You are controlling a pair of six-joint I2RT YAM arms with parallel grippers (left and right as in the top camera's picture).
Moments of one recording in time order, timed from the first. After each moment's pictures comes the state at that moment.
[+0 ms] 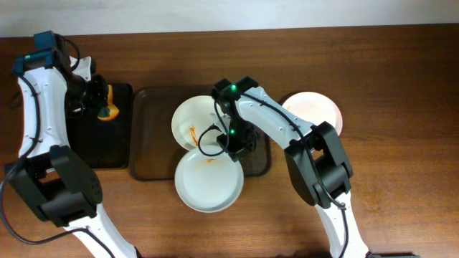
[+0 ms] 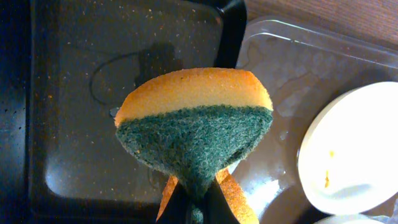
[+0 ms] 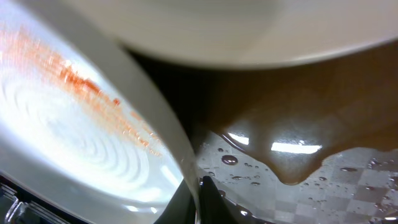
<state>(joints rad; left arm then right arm) 0.29 2.07 1.94 -1.26 0.19 0.04 0.59 2.30 1.86 -1.34 -0.30 -0.08</state>
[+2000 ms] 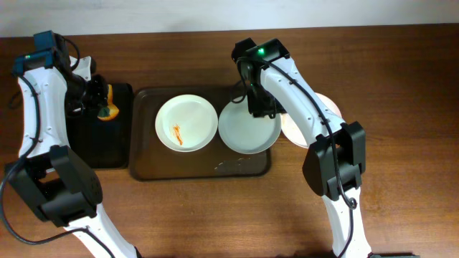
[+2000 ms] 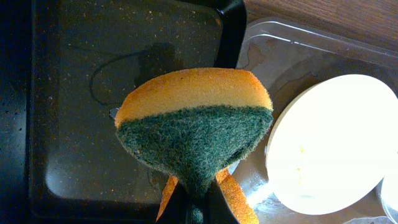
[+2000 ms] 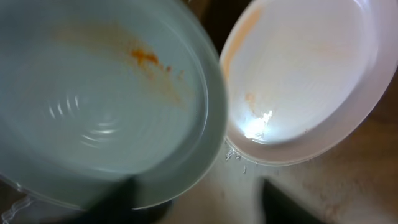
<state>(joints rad) 0.29 2.07 1.94 -1.25 0.19 0.04 0.45 2.30 2.19 -1.55 0.20 0.43</state>
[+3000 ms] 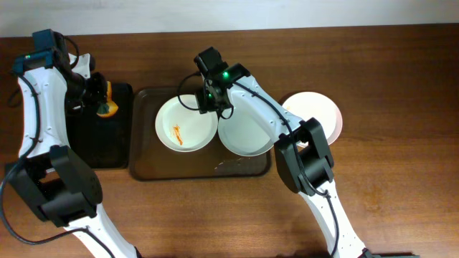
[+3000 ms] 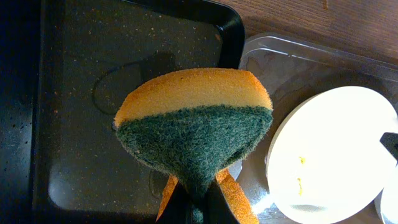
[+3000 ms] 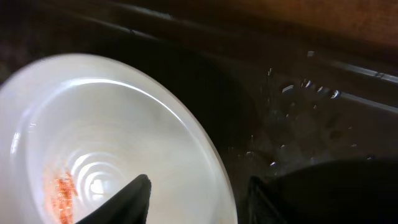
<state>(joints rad) 0.29 2.07 1.94 -1.21 0.19 0.04 0.58 2.50 2.20 -0.89 -0.15 0.33</state>
